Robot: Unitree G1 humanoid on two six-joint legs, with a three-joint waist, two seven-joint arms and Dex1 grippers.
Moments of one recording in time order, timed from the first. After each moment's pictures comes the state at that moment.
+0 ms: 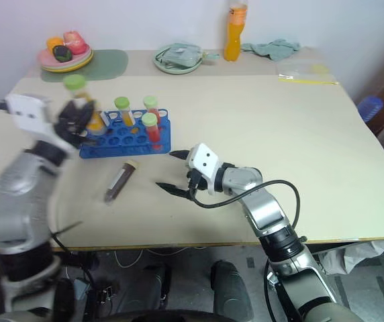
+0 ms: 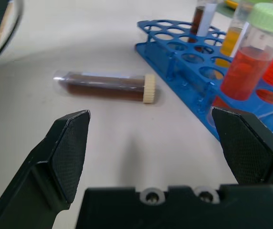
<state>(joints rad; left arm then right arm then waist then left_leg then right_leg) -0.37 0.20 0.20 -0.52 -0.11 0.55 -0.17 -0.46 -0.31 0.30 -0.09 0.14 0.28 0.82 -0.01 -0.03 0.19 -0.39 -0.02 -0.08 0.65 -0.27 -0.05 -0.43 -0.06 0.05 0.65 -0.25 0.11</state>
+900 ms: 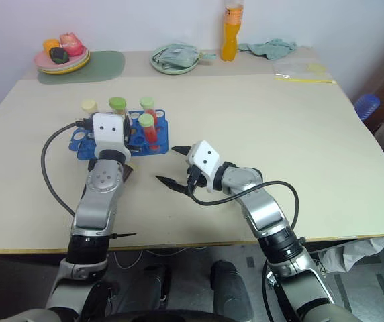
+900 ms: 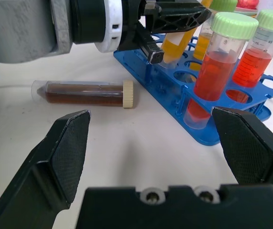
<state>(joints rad) -0.40 0.07 0.02 -0.11 0.14 0.30 0.11 -0.45 -0.30 0.30 -0.11 0.14 0.30 0.75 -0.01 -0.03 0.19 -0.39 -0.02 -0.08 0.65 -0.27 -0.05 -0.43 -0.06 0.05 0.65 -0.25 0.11</state>
